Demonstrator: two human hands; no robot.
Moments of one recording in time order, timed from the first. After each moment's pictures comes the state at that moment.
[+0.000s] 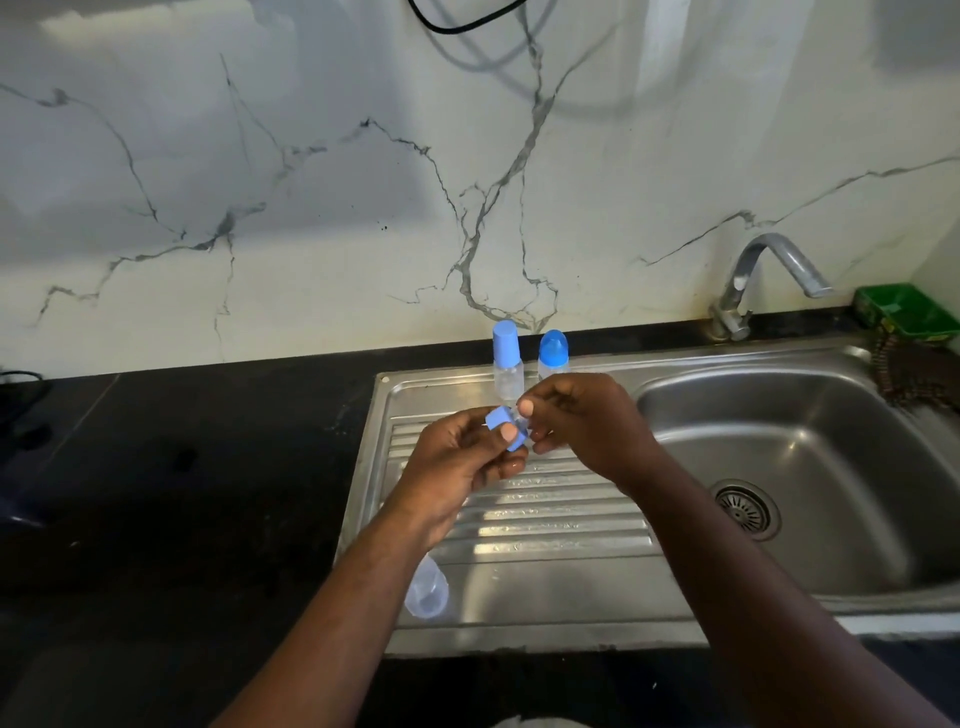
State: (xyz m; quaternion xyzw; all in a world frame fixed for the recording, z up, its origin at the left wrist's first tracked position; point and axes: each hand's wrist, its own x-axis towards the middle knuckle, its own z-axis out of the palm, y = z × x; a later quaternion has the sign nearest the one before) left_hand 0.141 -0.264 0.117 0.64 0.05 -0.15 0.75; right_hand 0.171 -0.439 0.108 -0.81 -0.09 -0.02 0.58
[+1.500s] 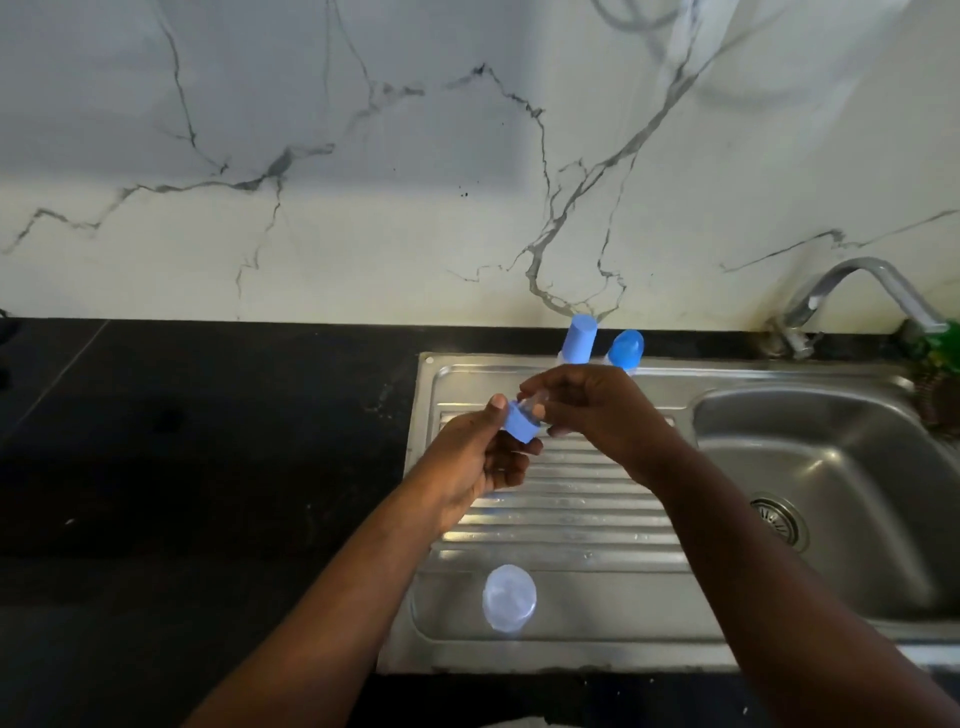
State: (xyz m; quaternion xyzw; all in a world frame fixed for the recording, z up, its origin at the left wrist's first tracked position) left_hand 0.199 -0.149 0.078 0.59 0.09 -0.24 0.77; right_hand 0.219 -0.330 0.110 -0.84 -0.08 0.07 0.53
